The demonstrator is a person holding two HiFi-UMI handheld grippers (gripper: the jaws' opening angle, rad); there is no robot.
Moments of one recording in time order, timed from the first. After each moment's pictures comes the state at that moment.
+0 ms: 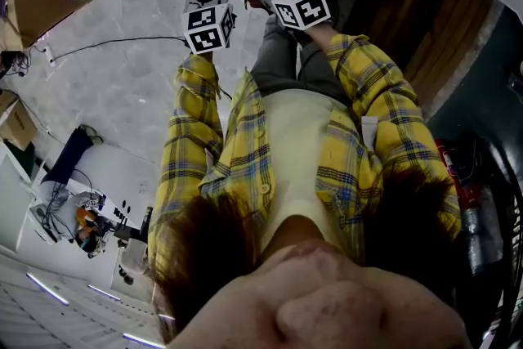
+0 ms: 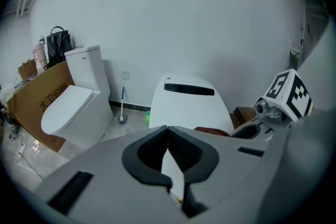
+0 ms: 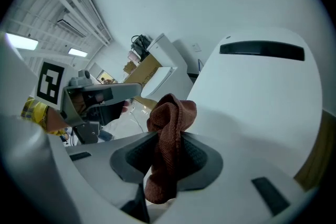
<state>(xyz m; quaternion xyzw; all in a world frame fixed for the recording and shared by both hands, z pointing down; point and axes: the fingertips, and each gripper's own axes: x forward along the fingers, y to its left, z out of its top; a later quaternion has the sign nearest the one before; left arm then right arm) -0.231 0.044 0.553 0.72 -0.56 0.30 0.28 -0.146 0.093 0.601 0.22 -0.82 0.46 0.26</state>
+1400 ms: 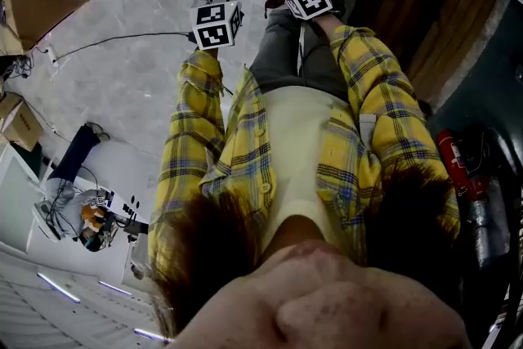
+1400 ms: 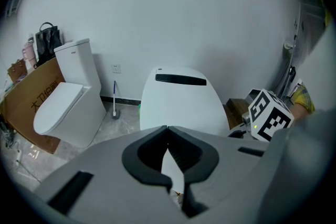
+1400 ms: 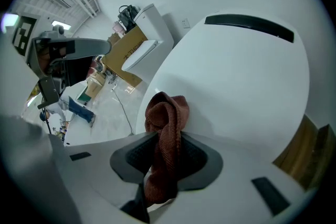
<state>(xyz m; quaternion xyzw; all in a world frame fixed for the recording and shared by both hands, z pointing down) -0.218 0.065 0.575 0.73 -0.52 0.33 0.29 -0.101 0.131 0.692 0.24 -0.77 0.42 0.41</state>
